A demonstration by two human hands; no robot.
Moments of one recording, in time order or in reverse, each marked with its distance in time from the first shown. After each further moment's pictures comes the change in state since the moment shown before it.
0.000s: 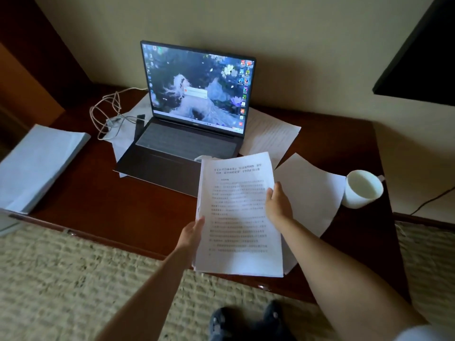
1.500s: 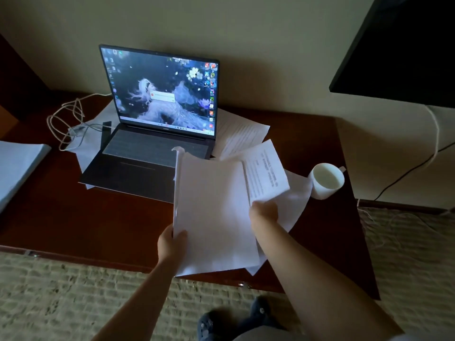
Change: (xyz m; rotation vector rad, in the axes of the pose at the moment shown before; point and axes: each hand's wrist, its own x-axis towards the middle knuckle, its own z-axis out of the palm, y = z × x) left_hand 0.004 -0.012 0.022 0.143 0.285 0.227; right_hand -0.017 0.003 -0.013 0.558 0.245 0.606
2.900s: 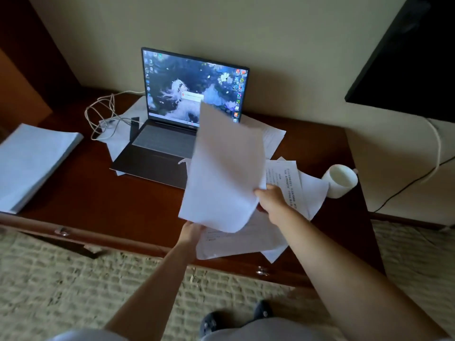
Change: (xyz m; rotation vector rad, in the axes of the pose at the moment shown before) left_hand -0.007 0.003 -0.034 -0.362 -0.282 -0.303; right_hand -0.063 -0.022 0.002 -0.084 -0.327 -0.242
